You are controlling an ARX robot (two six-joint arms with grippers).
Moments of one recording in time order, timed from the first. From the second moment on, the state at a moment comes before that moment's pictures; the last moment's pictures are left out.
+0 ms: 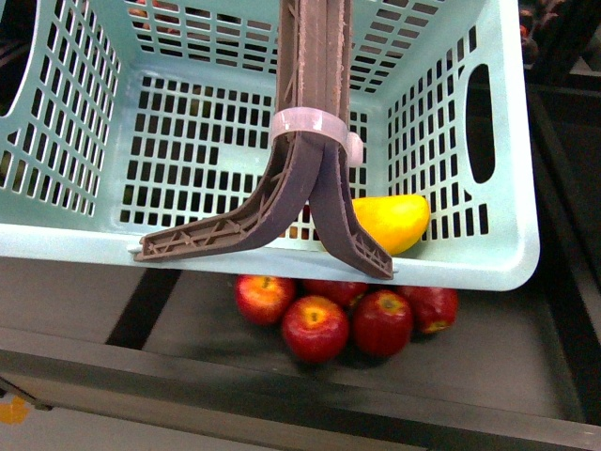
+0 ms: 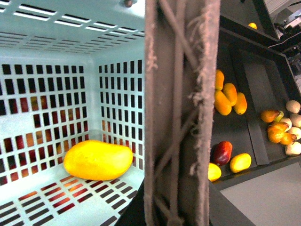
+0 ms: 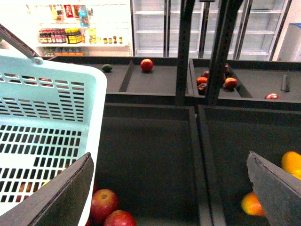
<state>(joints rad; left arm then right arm) -0.51 1.61 1.18 -0.04 0.18 -0.49 0.00 0.32 0.04 0.27 0.00 0.00</state>
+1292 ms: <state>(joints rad) -0.51 1.61 1.18 -0.04 0.18 -0.50 0.00 0.32 0.04 0.27 0.00 0.00</state>
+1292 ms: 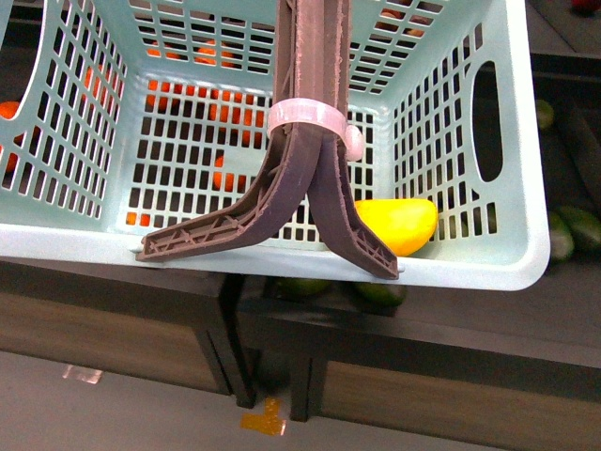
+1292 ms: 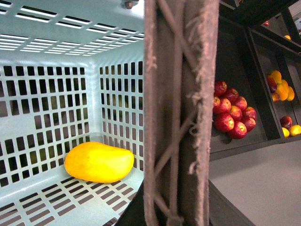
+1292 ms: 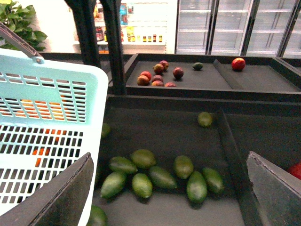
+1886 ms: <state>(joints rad) -0.51 1.61 1.18 -0.04 0.20 -0.49 0.05 0.37 0.05 0.29 0.23 0.02</state>
